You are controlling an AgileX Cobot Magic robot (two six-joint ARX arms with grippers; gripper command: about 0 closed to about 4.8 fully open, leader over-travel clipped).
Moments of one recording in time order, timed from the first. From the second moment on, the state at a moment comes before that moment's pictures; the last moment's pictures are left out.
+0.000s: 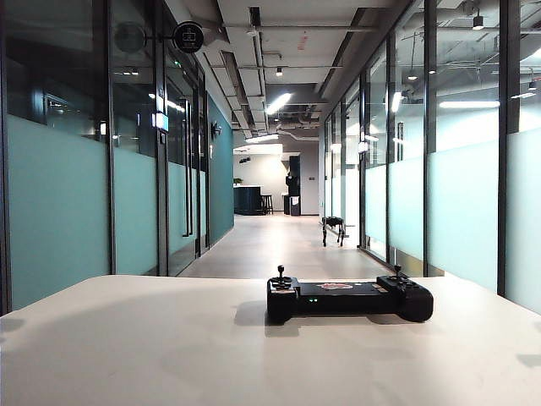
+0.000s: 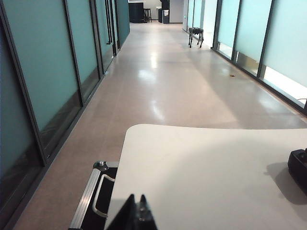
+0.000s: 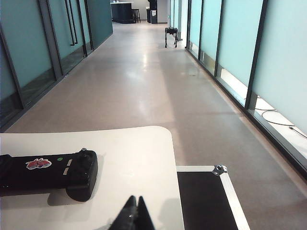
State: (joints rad) left arm -0.04 0.00 0.00 0.03 -0.02 0.04; right arm -0.01 0.00 0.01 0.02 0.02 0.02
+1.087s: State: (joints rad) left arm -0.04 0.02 0.09 0.06 -0.02 -0.03; right arm -0.01 0.07 0.14 0.09 0.02 -0.01
